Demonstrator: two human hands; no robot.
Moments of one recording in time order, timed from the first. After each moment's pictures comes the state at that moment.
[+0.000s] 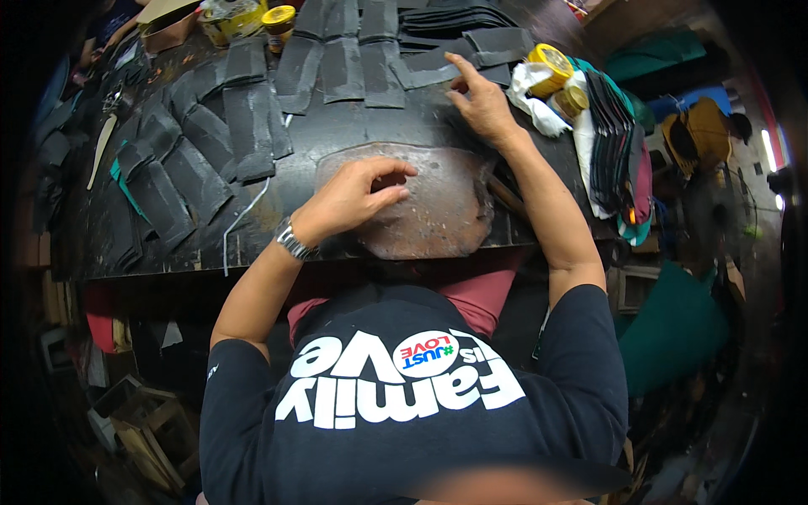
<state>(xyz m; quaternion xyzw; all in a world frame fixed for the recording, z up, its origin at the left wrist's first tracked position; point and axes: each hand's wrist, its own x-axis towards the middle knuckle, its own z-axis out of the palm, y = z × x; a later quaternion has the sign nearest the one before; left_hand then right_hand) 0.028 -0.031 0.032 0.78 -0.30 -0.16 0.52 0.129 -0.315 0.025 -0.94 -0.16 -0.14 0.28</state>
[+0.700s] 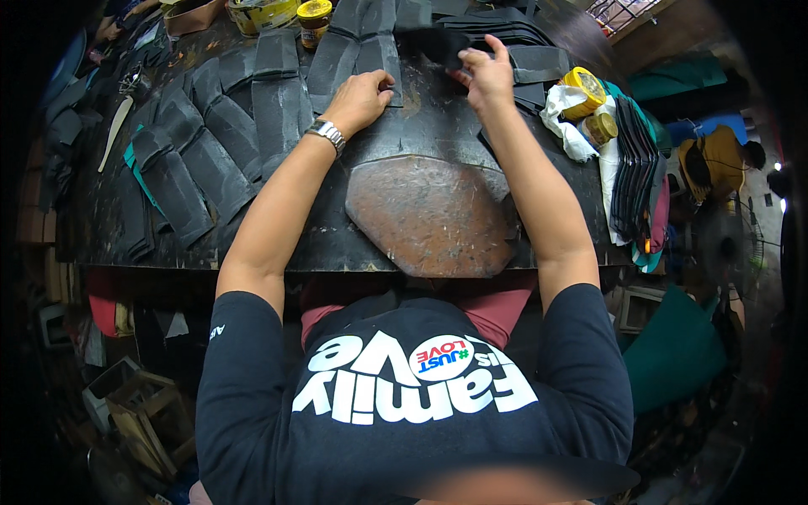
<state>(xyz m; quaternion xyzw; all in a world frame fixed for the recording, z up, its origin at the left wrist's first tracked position) 0.193 -0.015 -0.006 0.92 -0.18 0.03 0.35 0.214 -0.241 0.022 -0.59 0.08 -0.12 0.80</state>
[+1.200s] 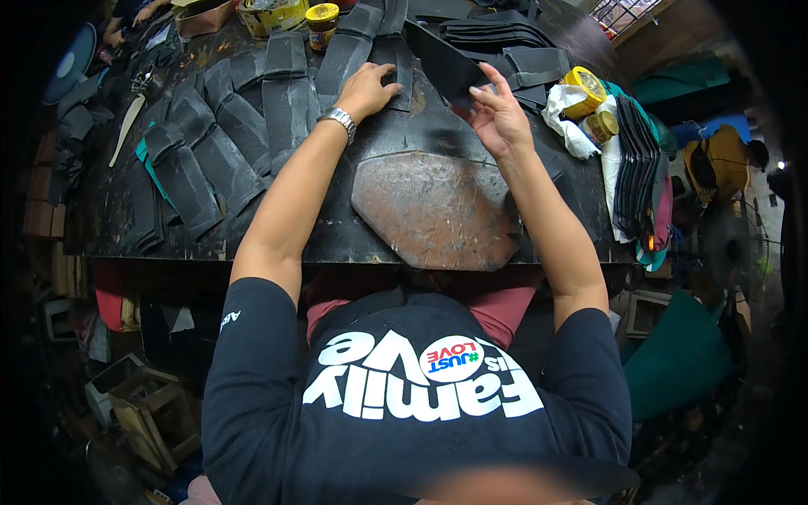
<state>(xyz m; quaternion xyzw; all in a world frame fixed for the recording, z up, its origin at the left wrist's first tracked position) 0.218 -0.016 -0.026 0.95 -0.15 0.07 0.28 0.124 -0.254 0.034 -0.50 -0.02 0.04 0.86</state>
